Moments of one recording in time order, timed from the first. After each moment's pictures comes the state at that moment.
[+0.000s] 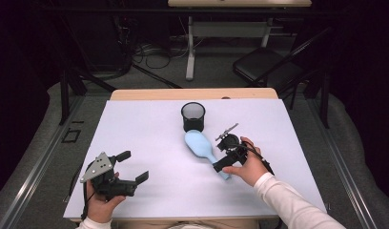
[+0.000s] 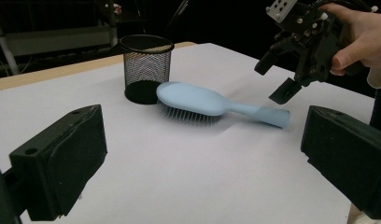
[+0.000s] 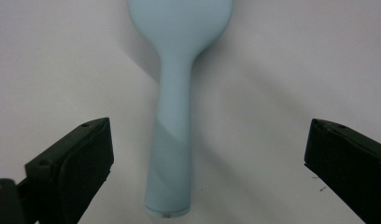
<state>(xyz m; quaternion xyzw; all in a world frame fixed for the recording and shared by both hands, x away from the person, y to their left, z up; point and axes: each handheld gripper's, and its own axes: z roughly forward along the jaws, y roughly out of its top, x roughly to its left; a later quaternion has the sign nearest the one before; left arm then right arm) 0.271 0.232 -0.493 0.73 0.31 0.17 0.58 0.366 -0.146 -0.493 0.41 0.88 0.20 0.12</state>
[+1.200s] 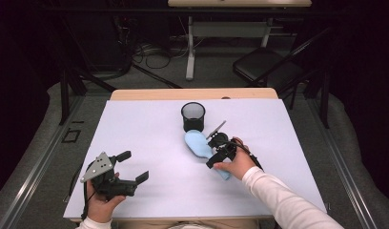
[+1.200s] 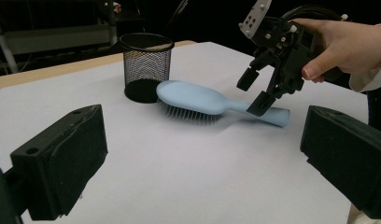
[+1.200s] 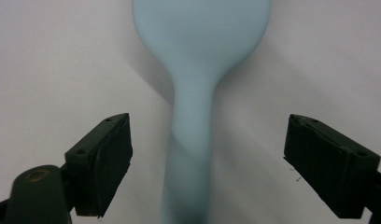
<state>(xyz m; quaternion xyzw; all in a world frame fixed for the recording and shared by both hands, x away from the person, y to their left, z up) 0.272 0.232 -0.494 0.73 0.31 0.17 0.58 0.390 -0.121 -0.512 0.41 0.89 0.17 0.08</state>
